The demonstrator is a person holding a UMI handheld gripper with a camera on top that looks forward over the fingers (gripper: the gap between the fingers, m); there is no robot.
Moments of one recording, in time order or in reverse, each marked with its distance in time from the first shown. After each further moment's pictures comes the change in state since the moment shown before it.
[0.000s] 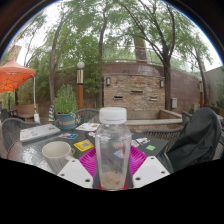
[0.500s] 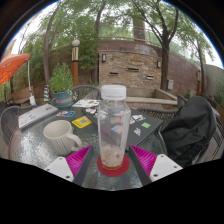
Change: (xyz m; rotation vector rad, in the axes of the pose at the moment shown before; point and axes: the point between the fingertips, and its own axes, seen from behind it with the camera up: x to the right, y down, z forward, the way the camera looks) arm -0.002 0.052 -0.038 -0.275 0.064 -0.012
